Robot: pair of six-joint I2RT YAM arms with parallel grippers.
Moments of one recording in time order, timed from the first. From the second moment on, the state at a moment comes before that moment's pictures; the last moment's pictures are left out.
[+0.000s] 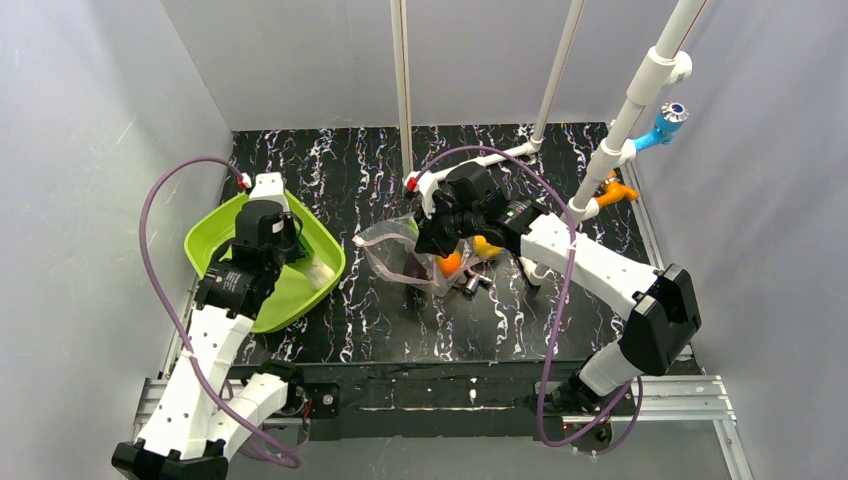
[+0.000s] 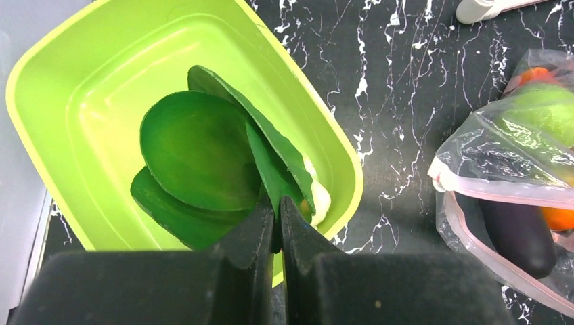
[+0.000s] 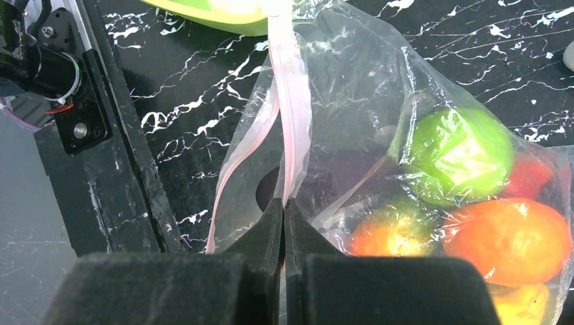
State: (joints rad) left arm -0.28 0.83 1.02 -0.78 -0.35 -0.21; right arm 0.81 1.53 1.33 -0.47 -0.44 -0.11
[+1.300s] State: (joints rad) left arm -0.06 0.92 1.06 -0.81 -0.28 -0.27; right arm 0.81 1.51 1.33 -0.52 -0.57 -0.18
